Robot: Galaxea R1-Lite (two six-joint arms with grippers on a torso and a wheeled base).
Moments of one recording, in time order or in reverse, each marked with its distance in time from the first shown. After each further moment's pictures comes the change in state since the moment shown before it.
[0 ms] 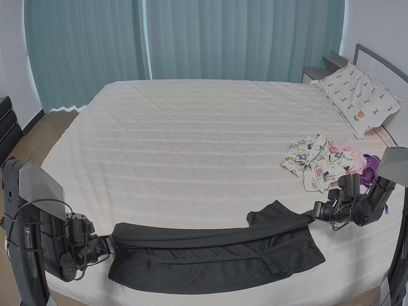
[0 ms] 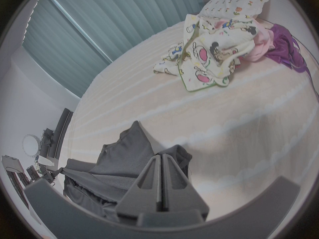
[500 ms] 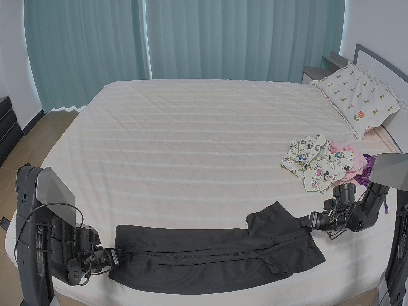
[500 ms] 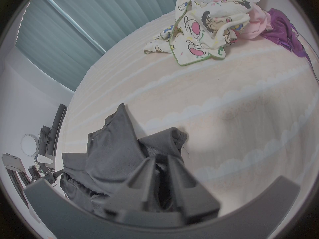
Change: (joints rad) left arm -0.009 0.133 0.007 0.000 -0.027 -0.002; right arm 0.008 0.085 0.010 -0.002 -0.004 -0.004
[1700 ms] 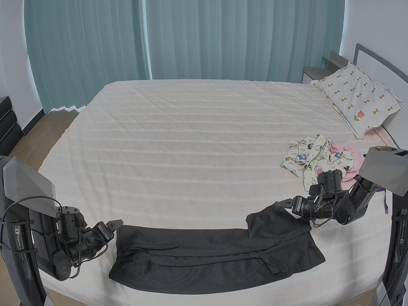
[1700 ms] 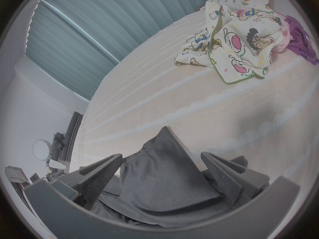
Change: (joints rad) left arm 0.007 -0.241 0.018 0.001 -0.082 -0.465; right arm 0.137 -0.011 -0.156 0.013 0.003 0.159
